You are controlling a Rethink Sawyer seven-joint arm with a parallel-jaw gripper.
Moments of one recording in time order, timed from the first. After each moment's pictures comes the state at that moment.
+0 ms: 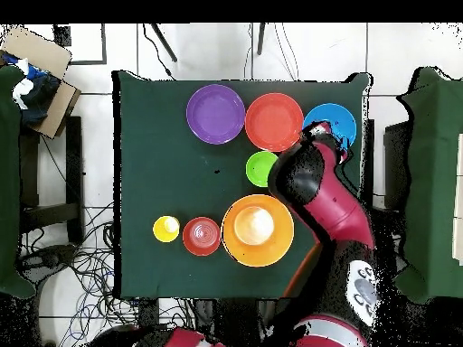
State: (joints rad) arm -0.19 -0.53 -0.35 1.62 0.54 -0.10 1.92
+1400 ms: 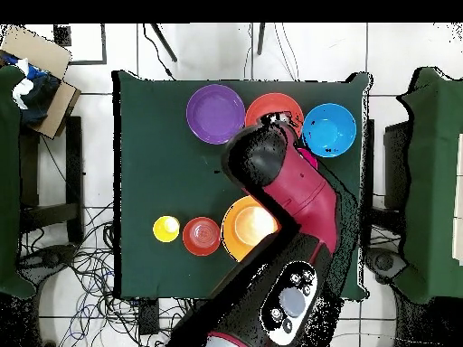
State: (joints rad) arm 0.07 -0.50 -0.61 1.50 0.69 0.35 2.24
